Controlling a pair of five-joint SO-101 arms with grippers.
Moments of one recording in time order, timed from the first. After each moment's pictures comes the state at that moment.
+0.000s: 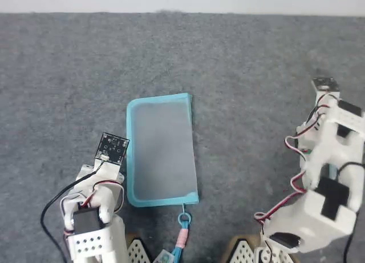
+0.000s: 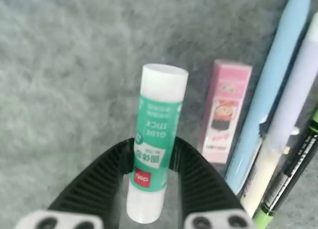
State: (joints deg) left arm -18.4 -102.7 97.0 72.6 -22.1; right arm 23.9 6.0 19.6 67.8 25.3
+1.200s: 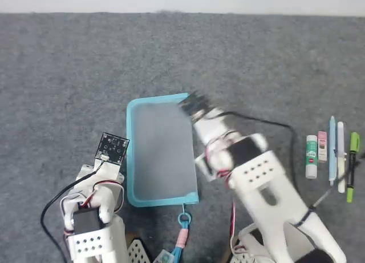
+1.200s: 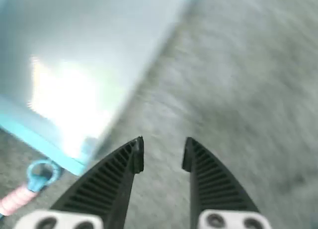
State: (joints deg) left arm -18.4 -102.7 97.0 72.6 -22.1; right arm -33.3 -34.9 44.6 69.3 9.9
